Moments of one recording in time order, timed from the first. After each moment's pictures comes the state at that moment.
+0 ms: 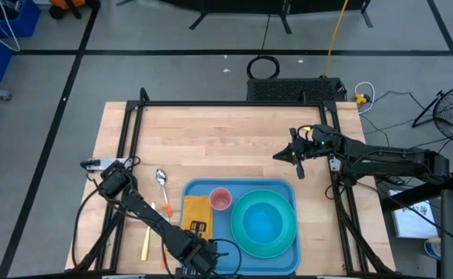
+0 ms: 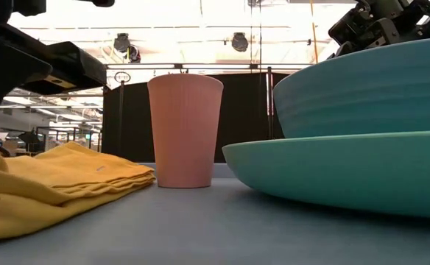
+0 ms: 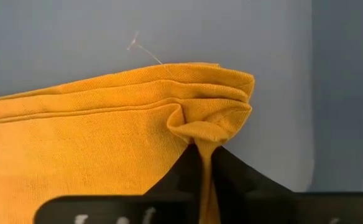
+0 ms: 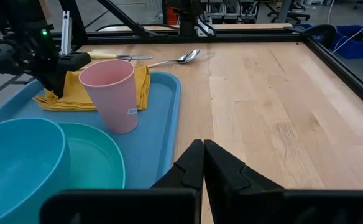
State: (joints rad) left arm -0.68 2.17 1.61 -0.85 -0.05 -0.53; right arm -0.33 0.76 0.35 0.08 -0.39 -0.09
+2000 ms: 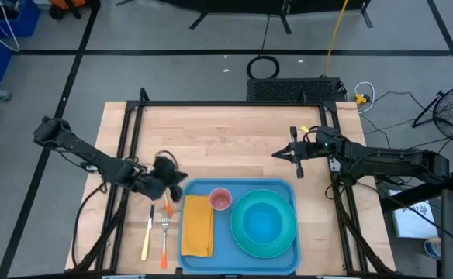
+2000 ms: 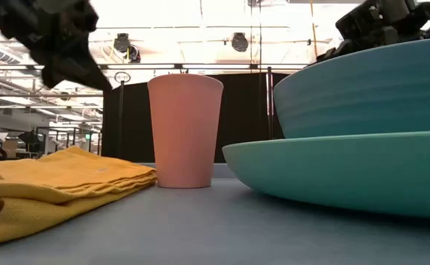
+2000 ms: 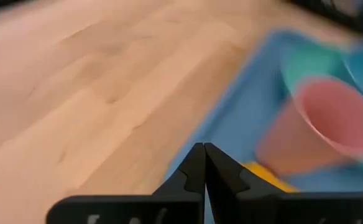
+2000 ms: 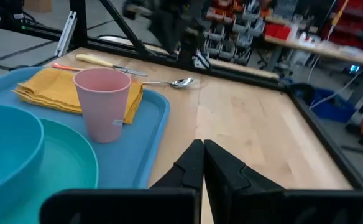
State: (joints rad) left arm -0.45 1.07 0.58 -0.33 -0.65 -0.91; right arm -0.33 0.76 0.28 0.28 -0.40 -0.28
